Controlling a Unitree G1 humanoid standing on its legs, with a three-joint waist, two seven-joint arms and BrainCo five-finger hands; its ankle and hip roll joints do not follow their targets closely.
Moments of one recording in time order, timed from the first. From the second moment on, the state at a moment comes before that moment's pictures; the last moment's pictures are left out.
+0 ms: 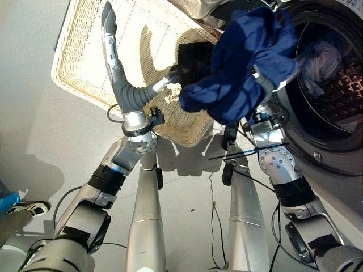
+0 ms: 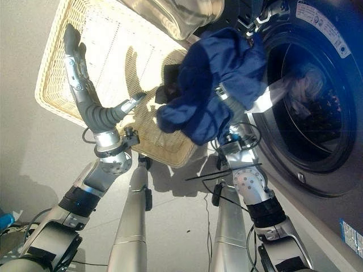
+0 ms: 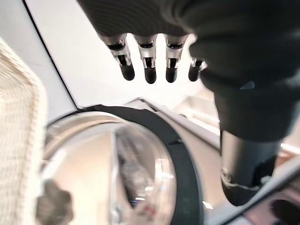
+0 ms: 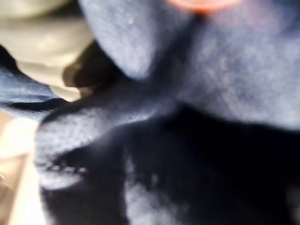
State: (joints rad) left arm -0.76 0.46 -0.32 0.22 0.33 -0.59 1.03; right arm -0.65 -0.35 0.13 -0.05 1.27 -0.21 0.25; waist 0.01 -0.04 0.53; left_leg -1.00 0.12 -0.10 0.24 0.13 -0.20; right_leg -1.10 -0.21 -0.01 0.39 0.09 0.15
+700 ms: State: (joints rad) left arm -0.93 0.51 -0.46 0.72 0.08 -0.51 1.06; right arm -0.89 -0.55 0.13 0.81 1.48 -0.26 -0.08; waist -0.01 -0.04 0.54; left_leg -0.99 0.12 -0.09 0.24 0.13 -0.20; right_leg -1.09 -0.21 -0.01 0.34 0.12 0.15
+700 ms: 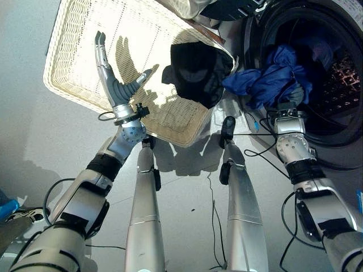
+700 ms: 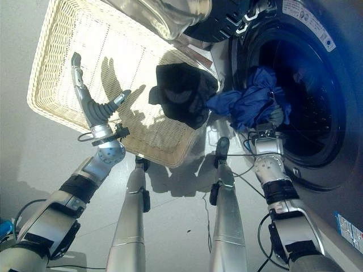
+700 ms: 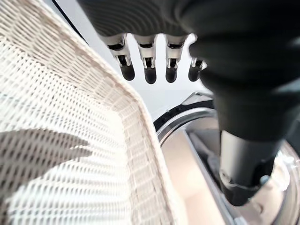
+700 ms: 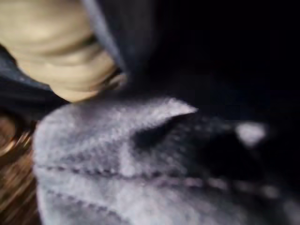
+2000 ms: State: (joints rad) left arm -0.98 0.64 -0.54 0.86 -0.10 -0.47 0.84; right arm -1.21 -0.79 0.47 1.12 0.41 0.02 -0.84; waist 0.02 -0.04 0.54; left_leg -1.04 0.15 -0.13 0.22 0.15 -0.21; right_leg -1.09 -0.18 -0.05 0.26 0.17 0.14
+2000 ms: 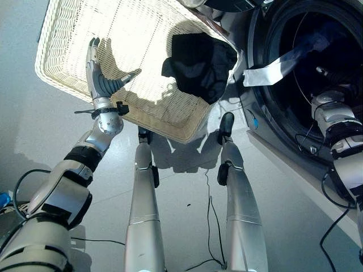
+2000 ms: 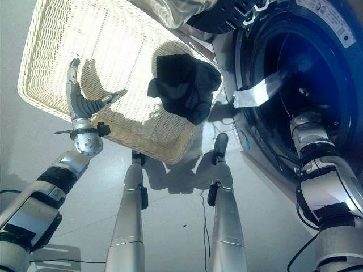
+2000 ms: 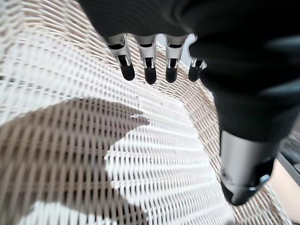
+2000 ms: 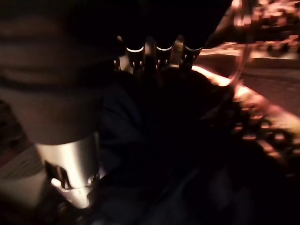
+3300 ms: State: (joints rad) left arm -0.91 0.50 -0.41 0.80 -0.05 -0.43 0.96; right arm -0.90 -0.65 0.51 0.27 -0.39 -0.21 -0.69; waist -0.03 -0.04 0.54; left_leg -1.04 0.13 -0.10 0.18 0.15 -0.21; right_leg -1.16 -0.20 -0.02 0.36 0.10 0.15
